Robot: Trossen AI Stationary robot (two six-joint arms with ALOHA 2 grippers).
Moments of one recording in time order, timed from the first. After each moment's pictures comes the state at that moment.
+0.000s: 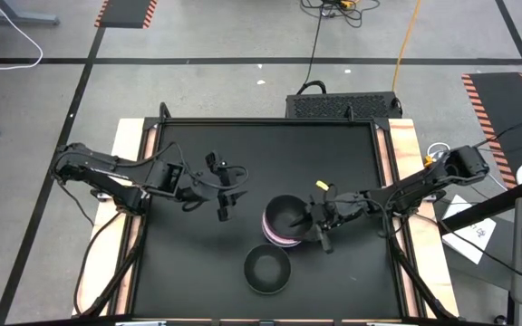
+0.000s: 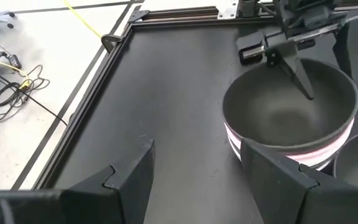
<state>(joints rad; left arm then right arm) -0.21 1.36 1.29 -0.60 -0.47 -0.11 0.26 1.33 0.44 0.62 -0.07 0.19</state>
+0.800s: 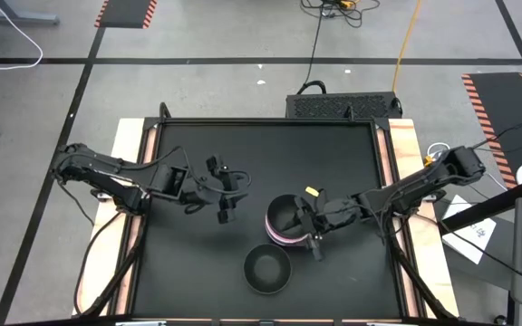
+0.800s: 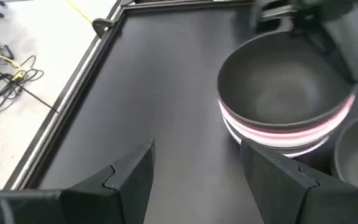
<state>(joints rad) -0.21 1.37 1.23 -0.59 -0.46 -0.13 0.32 1.38 0.71 0.32 0.00 0.06</state>
